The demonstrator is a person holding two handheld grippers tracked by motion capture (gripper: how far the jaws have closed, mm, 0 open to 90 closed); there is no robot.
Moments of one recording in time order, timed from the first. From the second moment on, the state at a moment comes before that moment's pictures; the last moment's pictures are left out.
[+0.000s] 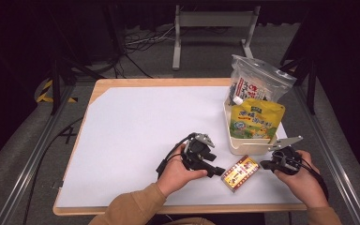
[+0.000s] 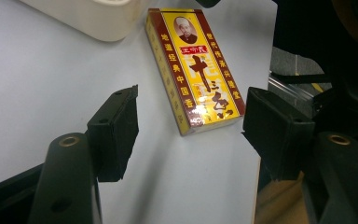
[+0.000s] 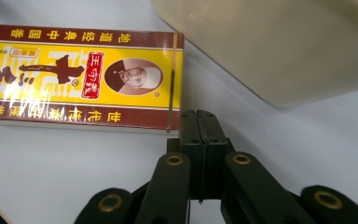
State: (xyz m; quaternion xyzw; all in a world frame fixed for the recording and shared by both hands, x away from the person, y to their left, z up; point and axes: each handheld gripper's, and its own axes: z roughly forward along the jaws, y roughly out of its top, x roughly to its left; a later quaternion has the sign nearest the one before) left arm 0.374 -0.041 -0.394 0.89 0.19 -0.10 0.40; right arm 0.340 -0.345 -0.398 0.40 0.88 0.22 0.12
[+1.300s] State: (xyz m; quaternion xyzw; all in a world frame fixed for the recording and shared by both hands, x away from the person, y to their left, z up) left arm 0.370 -0.045 -0.400 0.90 0.19 -0.10 0.39; right arm 0.341 -0.318 -0.412 0.39 0.89 0.21 0.06
